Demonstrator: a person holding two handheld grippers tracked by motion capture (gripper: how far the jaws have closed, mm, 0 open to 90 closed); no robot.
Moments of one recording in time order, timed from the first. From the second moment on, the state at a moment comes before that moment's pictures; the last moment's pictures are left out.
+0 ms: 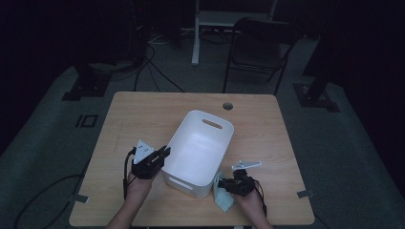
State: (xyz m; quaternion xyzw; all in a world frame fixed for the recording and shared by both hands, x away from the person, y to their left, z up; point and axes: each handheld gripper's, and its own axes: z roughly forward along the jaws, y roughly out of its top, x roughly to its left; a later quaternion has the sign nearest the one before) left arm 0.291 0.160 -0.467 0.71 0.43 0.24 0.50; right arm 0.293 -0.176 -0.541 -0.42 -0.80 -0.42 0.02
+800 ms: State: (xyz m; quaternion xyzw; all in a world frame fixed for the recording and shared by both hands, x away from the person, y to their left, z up) left arm 0.288 0.164 -0.464 0.71 0.42 0.21 0.52; right arm 0.289 -0.211 -0.503 -0.43 -0.77 -0.47 -0.03
